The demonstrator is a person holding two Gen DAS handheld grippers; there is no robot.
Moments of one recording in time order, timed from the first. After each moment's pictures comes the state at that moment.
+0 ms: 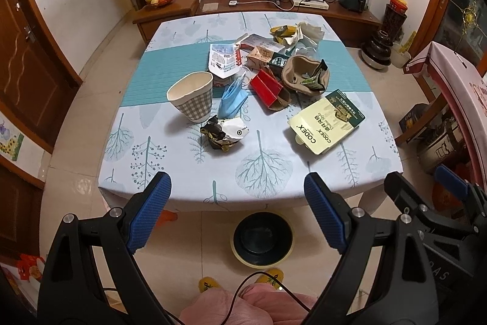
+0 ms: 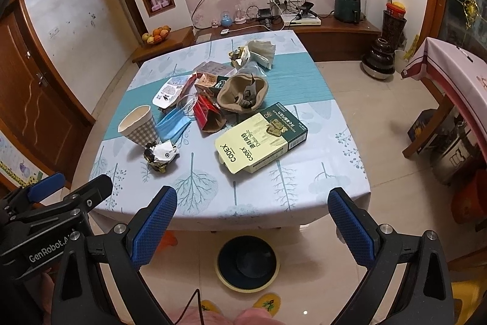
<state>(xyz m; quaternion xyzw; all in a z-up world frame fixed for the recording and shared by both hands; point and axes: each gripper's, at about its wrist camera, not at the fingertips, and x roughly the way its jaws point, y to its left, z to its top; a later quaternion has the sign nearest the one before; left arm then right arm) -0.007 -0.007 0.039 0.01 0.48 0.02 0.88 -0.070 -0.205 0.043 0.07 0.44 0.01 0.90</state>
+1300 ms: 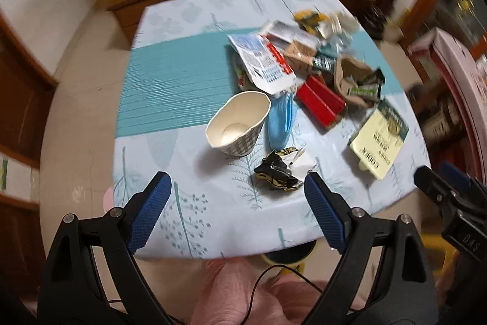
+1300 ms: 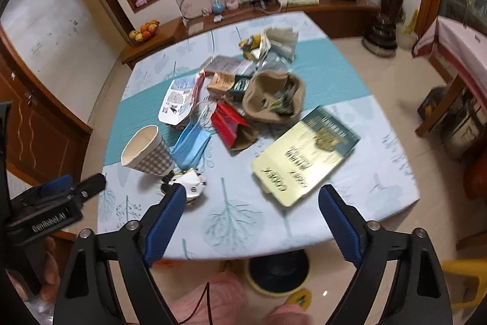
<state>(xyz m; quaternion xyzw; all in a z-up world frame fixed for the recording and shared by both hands) 0.148 0.119 -0.008 0.03 0.55 -0.06 0.83 0.047 -0.130 0.022 0.12 0.49 -0.02 0.86</state>
